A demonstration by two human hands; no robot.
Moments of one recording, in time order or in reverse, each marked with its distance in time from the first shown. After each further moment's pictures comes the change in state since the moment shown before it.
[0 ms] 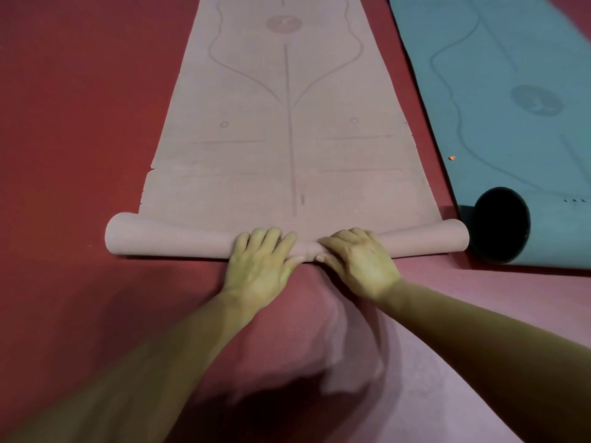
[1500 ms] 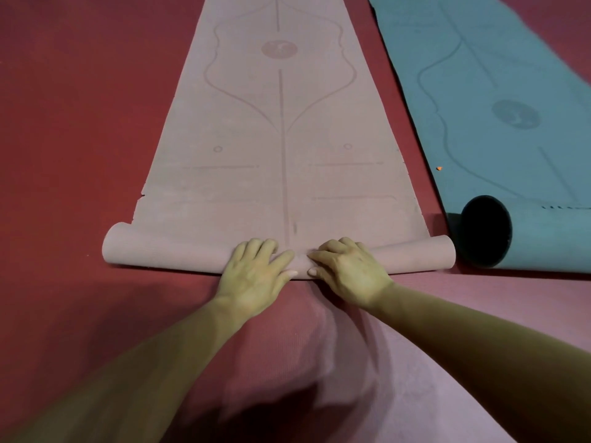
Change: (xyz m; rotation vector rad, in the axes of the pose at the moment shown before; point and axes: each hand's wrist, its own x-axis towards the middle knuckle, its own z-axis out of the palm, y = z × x) left_hand -0.003 -0.008 -0.007 -0.091 -0.007 0.087; right_hand 0.001 -0.012 -0.008 -0.020 -0.143 -0.002
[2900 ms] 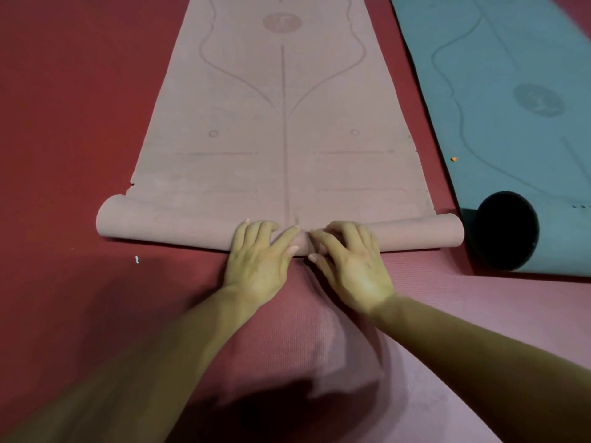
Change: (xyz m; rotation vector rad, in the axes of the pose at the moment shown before) left_hand 0.022 0.006 0.013 -0.127 -0.053 -0.217; right_hand 0.002 0.001 0.026 0.038 0.462 -0.011
